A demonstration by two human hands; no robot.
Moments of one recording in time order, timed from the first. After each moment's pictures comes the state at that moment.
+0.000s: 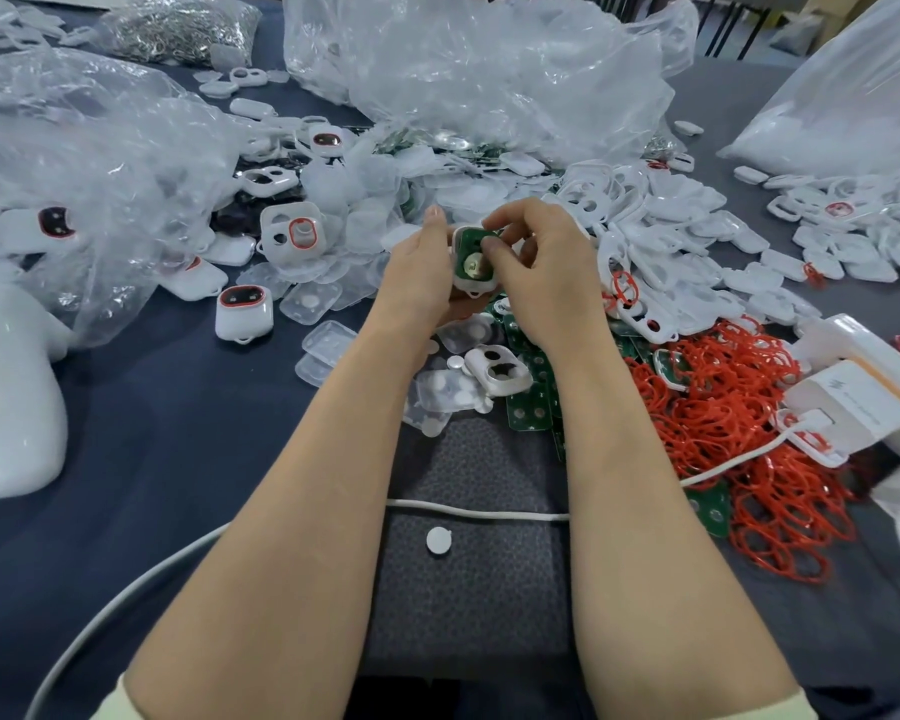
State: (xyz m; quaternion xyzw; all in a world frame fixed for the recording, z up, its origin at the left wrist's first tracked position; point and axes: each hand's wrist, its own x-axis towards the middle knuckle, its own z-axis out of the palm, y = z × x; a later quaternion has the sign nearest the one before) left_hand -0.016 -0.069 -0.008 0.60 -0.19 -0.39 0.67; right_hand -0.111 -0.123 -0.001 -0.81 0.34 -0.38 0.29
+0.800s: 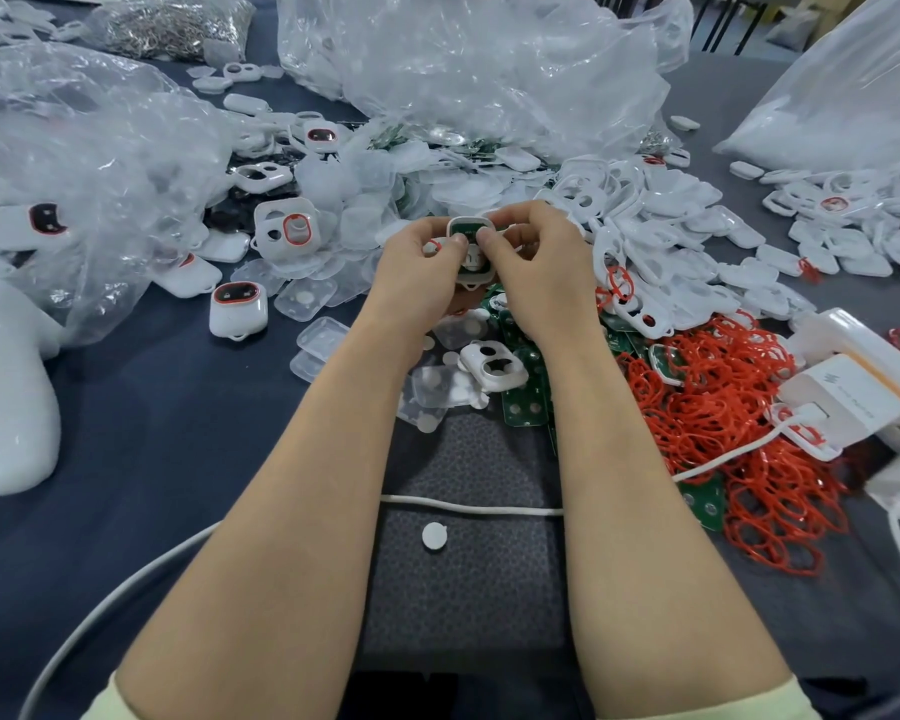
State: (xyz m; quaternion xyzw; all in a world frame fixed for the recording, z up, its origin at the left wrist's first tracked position) left_hand -0.018 -0.061 -0.010 0.60 -0.27 -0.36 0.66; right_hand -0.109 -0.124 -0.004 -0.76 0.37 -0.40 0.36
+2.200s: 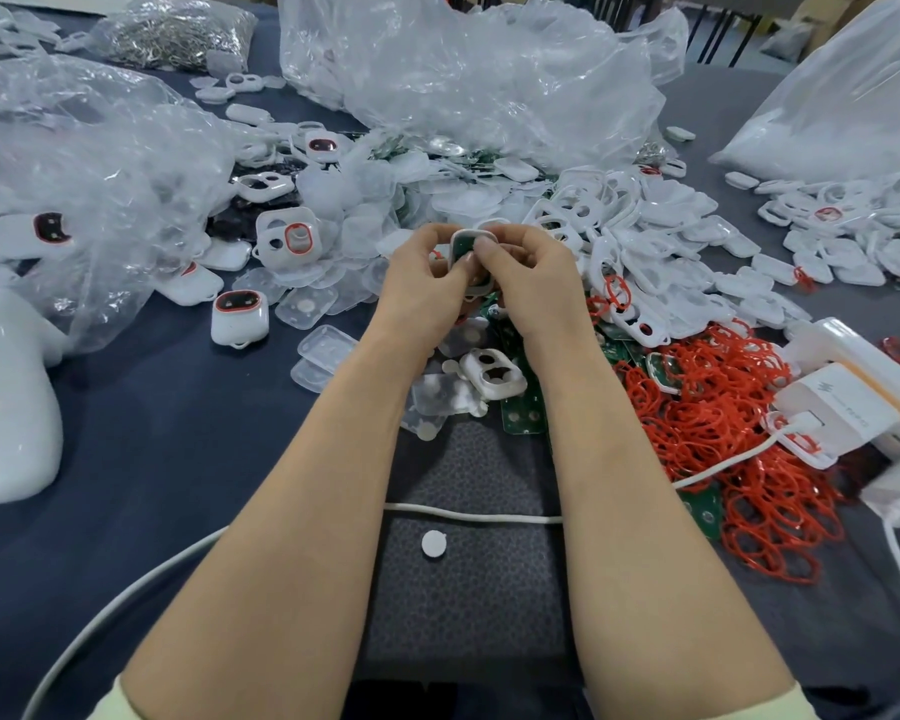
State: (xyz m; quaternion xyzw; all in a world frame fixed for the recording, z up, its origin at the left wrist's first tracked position) left_hand -0.021 -0.060 -0.015 0.61 -0.33 -0.32 0.65; right_hand -0.105 -0.121 -0.007 -0.64 0.35 -0.41 0.55
